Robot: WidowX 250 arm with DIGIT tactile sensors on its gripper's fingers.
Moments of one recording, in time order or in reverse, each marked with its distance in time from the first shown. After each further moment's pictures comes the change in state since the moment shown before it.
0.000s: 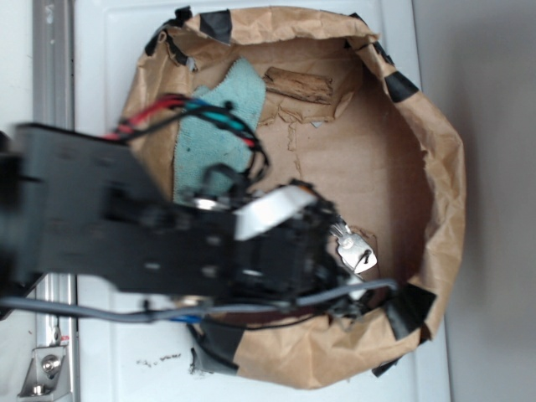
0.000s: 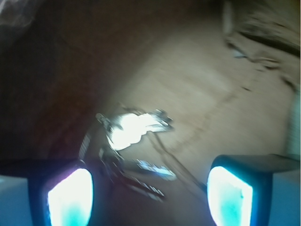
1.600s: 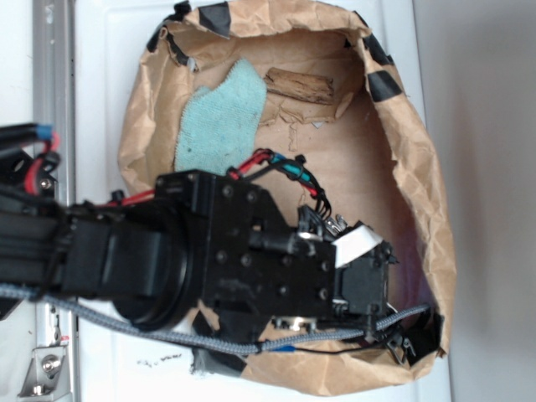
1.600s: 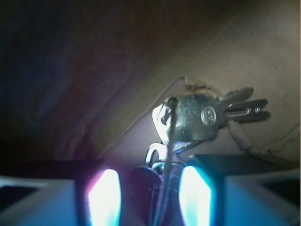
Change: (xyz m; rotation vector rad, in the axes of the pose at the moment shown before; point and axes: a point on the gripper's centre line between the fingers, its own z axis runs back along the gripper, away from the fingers) arm -0.020 -0.040 -0.036 -0.044 0.121 -0.020
